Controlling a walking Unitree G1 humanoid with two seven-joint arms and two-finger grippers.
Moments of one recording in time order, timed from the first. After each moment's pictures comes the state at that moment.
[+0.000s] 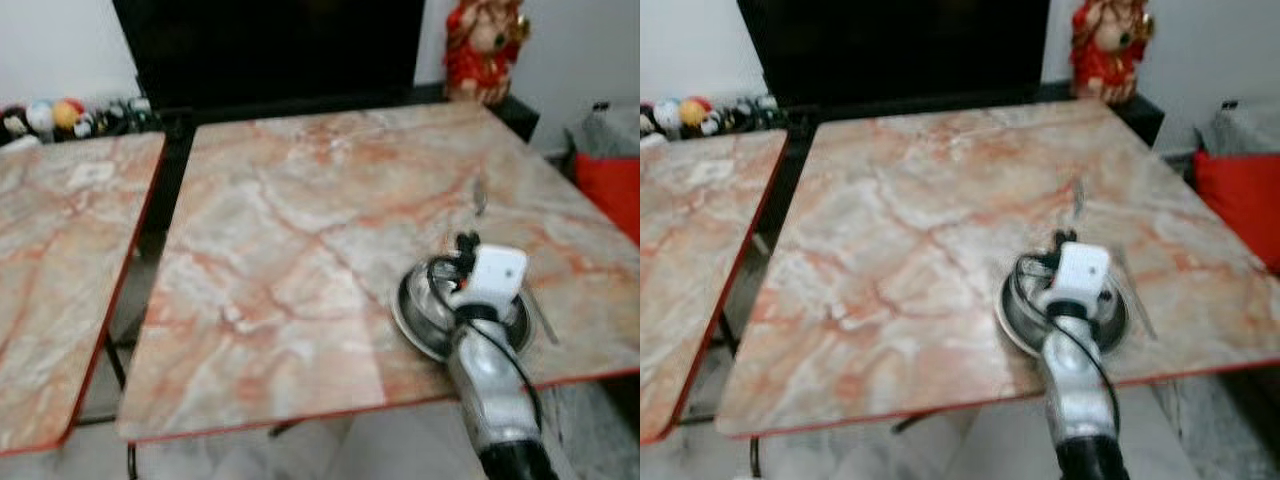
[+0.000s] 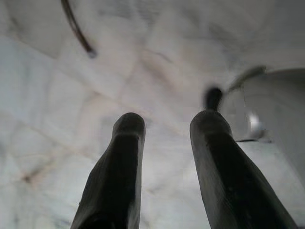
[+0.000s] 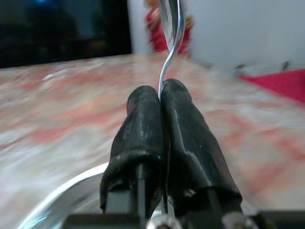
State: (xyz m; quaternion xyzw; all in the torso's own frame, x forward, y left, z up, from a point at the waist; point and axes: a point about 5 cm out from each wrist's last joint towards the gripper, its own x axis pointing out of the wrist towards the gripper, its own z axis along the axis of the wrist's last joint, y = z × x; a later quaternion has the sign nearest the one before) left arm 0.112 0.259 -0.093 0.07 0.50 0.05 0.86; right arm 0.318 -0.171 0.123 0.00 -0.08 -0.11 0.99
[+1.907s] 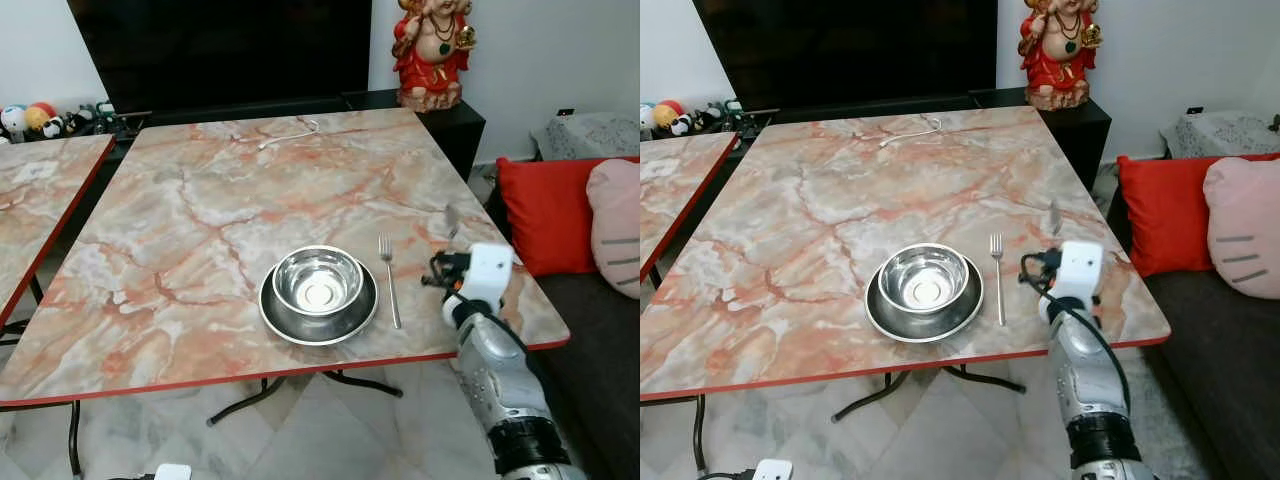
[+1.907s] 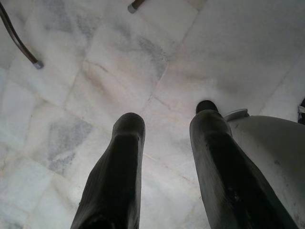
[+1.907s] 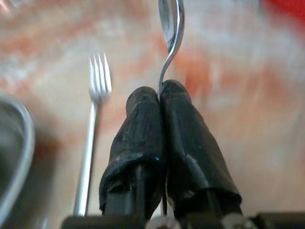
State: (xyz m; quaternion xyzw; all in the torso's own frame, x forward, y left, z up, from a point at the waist) left arm 0.146 0.234 -0.090 0.08 0.48 0.04 0.88; right arm 0.332 -0.165 0.076 0.12 0.14 -0.02 0.98
